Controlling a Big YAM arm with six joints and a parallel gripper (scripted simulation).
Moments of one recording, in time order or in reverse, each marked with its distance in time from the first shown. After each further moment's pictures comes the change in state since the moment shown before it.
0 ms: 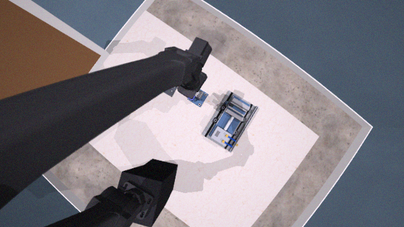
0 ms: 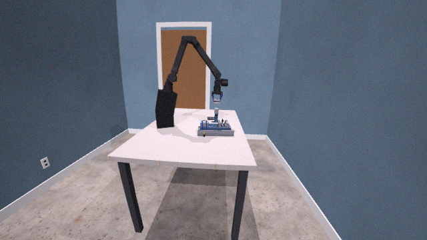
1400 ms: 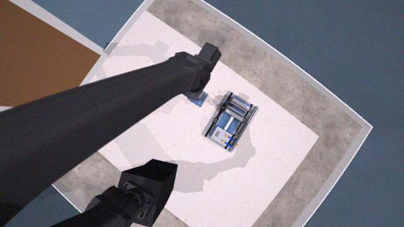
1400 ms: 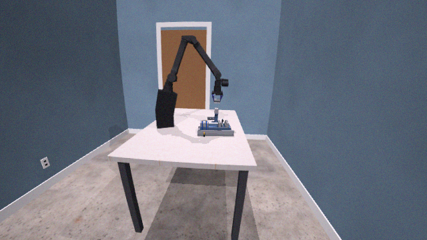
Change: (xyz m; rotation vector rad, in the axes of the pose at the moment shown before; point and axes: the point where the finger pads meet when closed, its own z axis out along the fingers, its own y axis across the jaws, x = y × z) arm 0.002 -0.001 -0.001 0.004 -0.145 0.010
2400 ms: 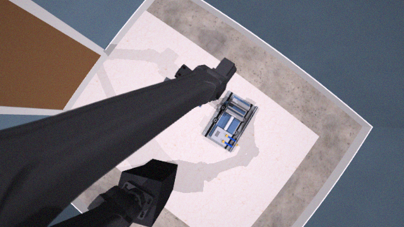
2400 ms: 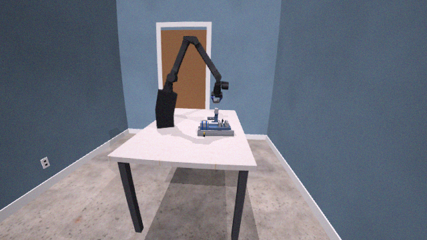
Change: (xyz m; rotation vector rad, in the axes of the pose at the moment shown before) arm 0.000 0.006 0.004 -0.017 -0.311 0.012
